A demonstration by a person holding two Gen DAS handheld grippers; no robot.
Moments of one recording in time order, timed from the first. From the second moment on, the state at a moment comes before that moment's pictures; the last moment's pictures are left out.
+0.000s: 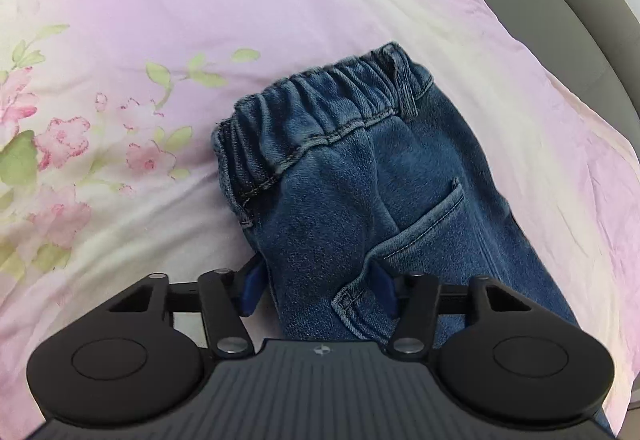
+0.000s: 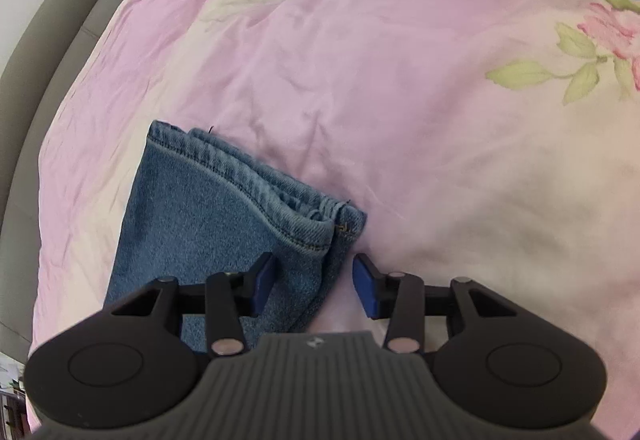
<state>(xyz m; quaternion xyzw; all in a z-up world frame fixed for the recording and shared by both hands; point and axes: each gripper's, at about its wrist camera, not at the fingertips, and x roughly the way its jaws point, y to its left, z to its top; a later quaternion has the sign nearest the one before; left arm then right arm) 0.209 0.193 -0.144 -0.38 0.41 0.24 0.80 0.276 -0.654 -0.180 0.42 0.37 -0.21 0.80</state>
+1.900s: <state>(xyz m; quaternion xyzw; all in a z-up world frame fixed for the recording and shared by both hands) 0.161 -0.045 -0.098 0.00 0.48 0.01 0.88 0.250 -0.627 -0.135 0.27 0.41 -0.21 0.85</state>
